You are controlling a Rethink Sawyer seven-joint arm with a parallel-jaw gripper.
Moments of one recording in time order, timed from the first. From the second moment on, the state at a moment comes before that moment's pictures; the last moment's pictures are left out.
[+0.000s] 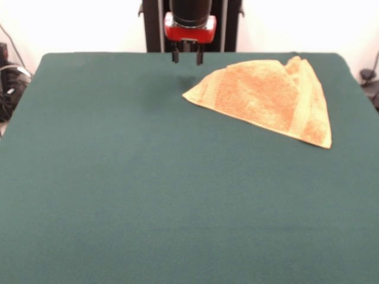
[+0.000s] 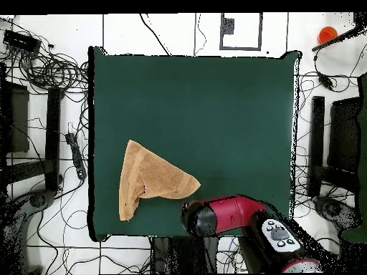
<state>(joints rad) -0.45 -0.59 0.16 2.03 -0.63 0.39 2.10</state>
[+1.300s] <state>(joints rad) -0.45 -0.59 0.16 2.03 -0.61 0.47 2.10</state>
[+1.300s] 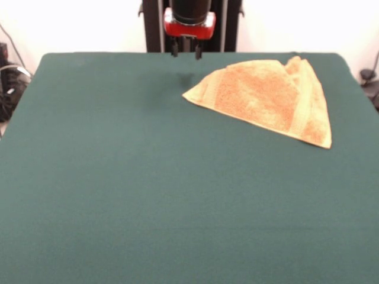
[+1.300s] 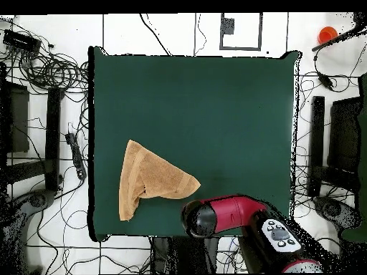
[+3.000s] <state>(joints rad) -0.46 -0.59 0.27 1.91 -0.58 0.72 2.10</state>
